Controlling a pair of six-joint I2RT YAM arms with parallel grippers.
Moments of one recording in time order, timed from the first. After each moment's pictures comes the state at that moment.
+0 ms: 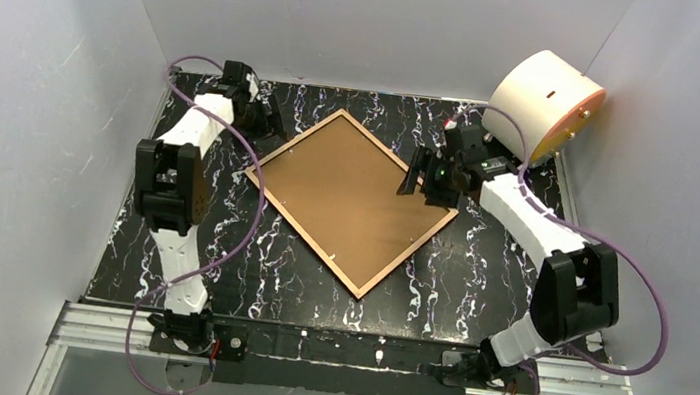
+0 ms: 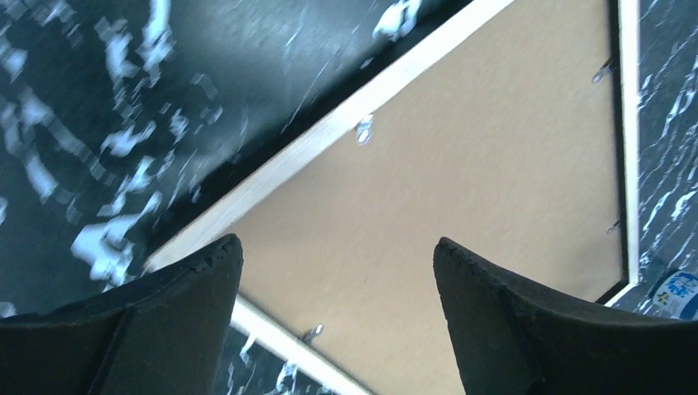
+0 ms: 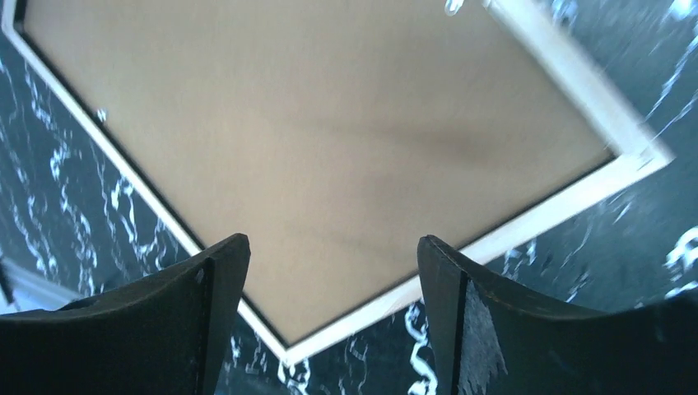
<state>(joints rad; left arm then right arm) -0.06 2.06 1.70 -0.71 0.25 -0.44 0.43 1.53 1.17 -0.58 -0.21 0.54</state>
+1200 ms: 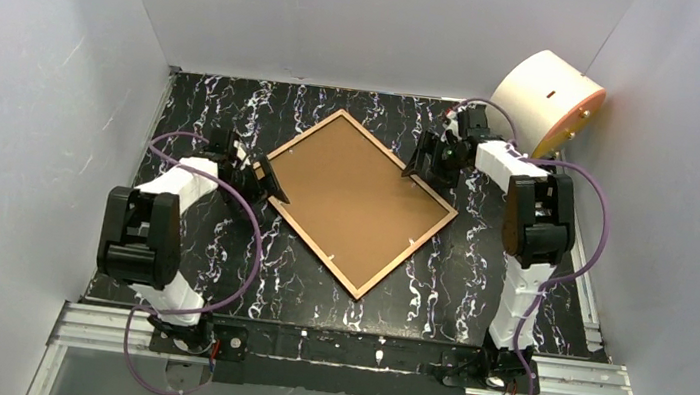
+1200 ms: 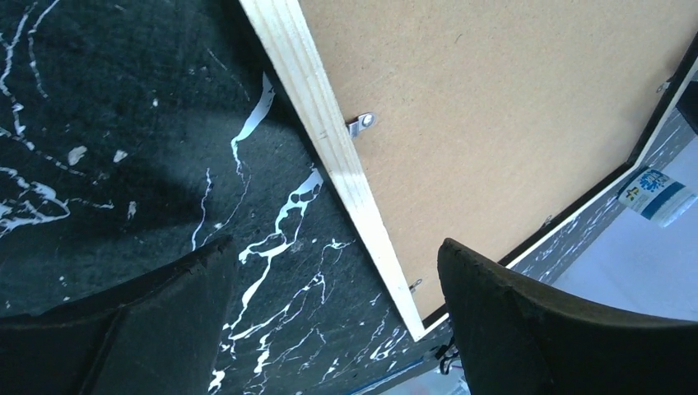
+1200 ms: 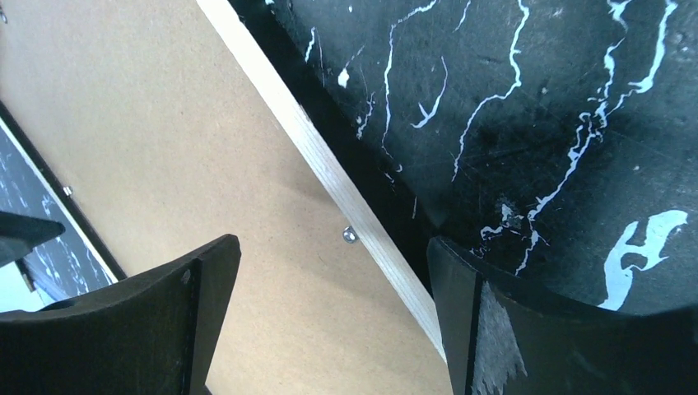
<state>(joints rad) -0.05 1.58 0.94 -0.56 0.40 -0.61 0.23 2.08 1.52 -0.49 -0.46 0.34</state>
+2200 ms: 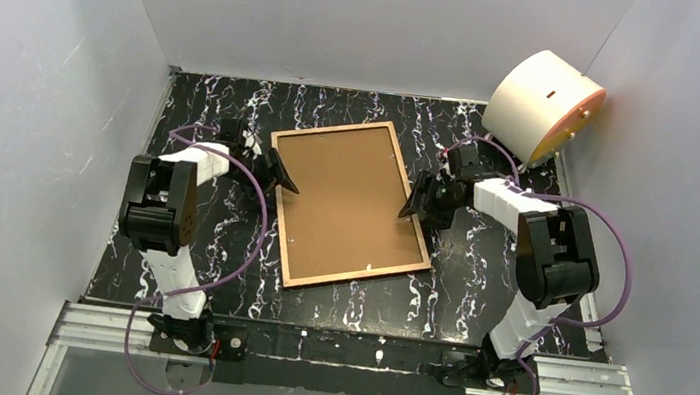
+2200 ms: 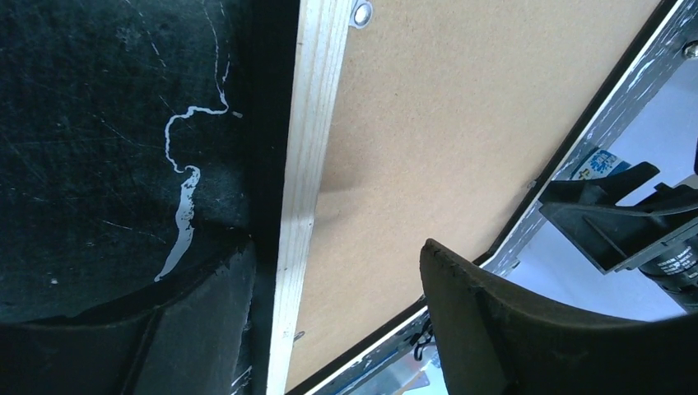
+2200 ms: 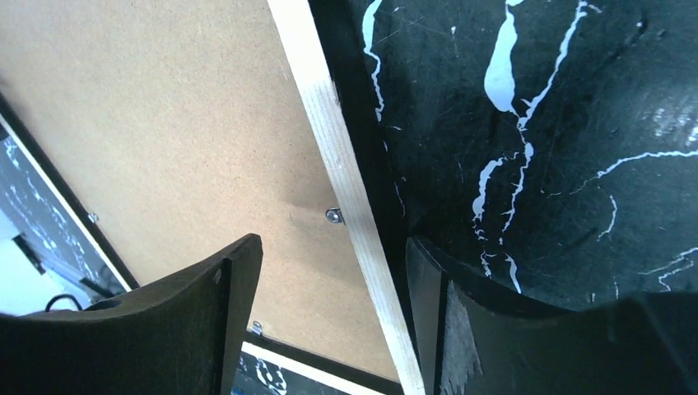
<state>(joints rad) -0.05 1.83 1.09 -0.47 0.57 -0.61 0.31 1.77 1.07 -0.41 -0.41 0.50</state>
